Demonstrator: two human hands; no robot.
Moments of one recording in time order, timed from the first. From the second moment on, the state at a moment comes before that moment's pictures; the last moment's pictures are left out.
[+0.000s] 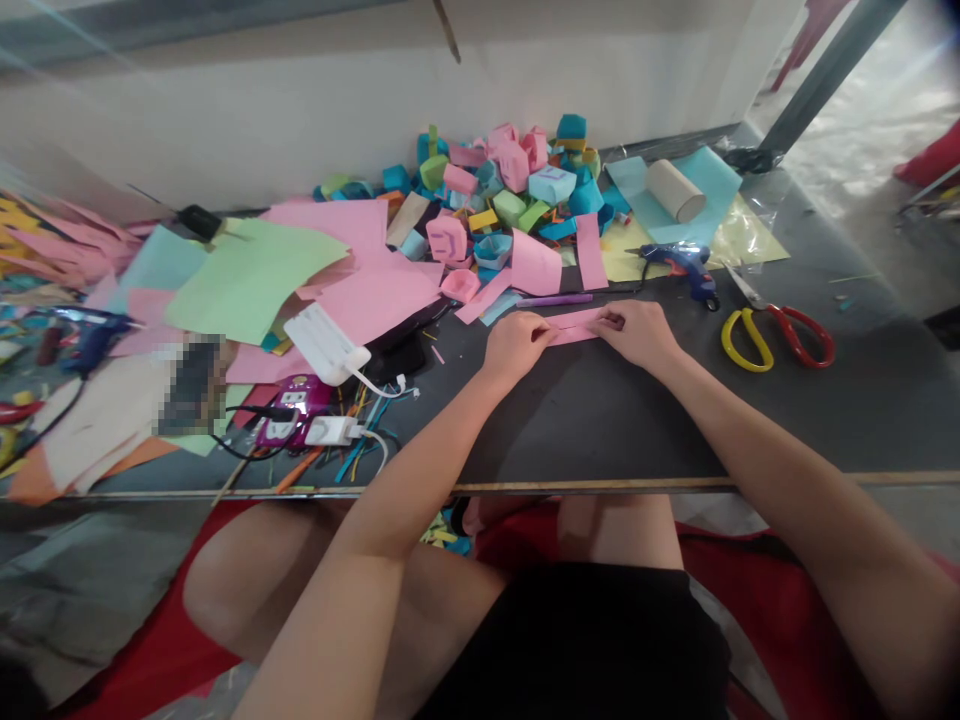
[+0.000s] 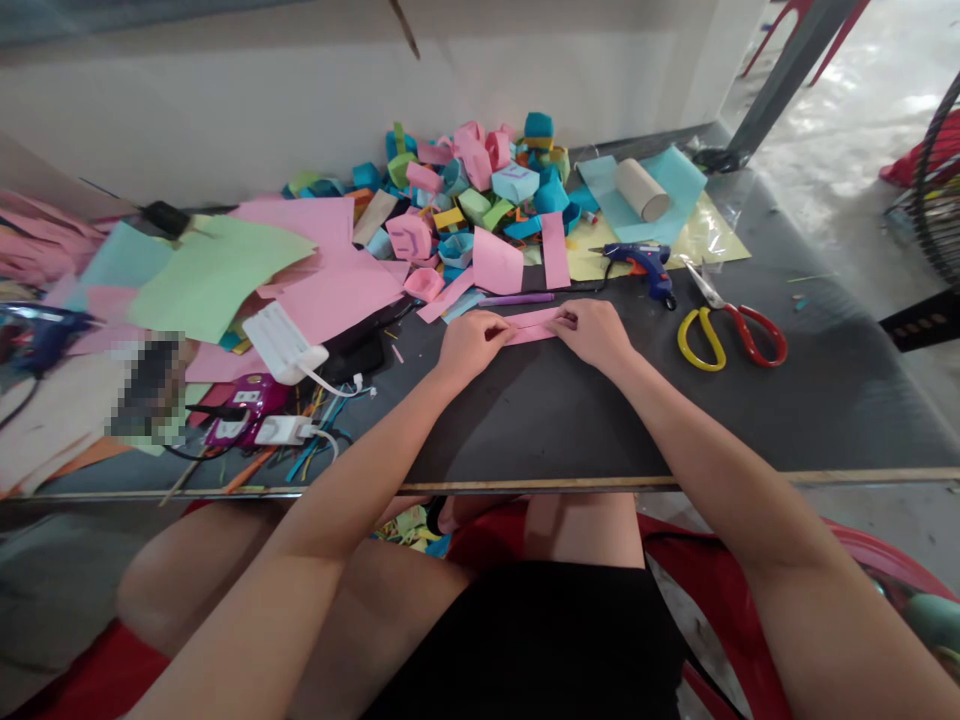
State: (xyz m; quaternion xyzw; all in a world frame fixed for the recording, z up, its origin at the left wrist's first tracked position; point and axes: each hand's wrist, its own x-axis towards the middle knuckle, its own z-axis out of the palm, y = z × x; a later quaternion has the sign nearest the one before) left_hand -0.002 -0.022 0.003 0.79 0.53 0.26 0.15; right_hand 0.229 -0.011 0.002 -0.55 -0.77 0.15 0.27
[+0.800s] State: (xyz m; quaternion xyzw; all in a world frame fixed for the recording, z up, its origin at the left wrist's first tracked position) left_hand 0.005 -0.024 0.002 0.79 0.56 0.24 0.12; right_hand 0.224 -0.012 -0.006 -0.58 -0.76 0.13 0.27
